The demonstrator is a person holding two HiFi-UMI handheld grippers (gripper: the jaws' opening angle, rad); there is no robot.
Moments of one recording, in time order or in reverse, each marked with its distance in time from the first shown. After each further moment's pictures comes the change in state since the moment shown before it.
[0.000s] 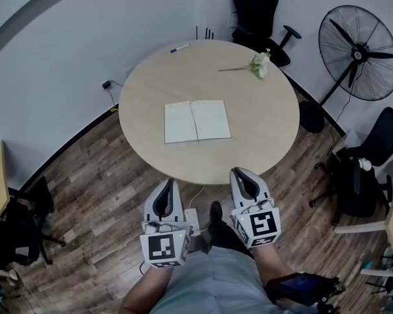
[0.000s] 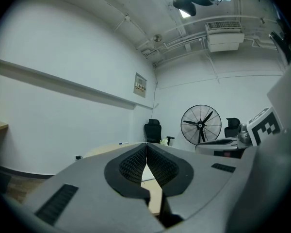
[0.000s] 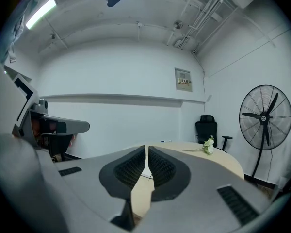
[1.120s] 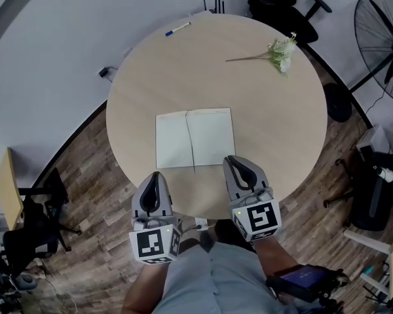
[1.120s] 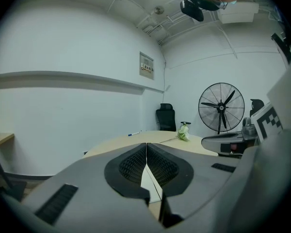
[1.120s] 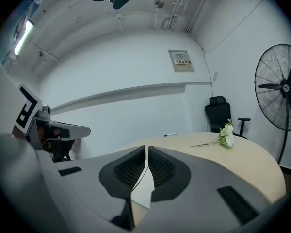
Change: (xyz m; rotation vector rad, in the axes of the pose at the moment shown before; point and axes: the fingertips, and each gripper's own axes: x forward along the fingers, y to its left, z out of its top) left arm 0.242 0.029 -0.028 0.058 0.179 0.163; right arm 0.210 -0.145 -0.027 0.142 0.070 0.156
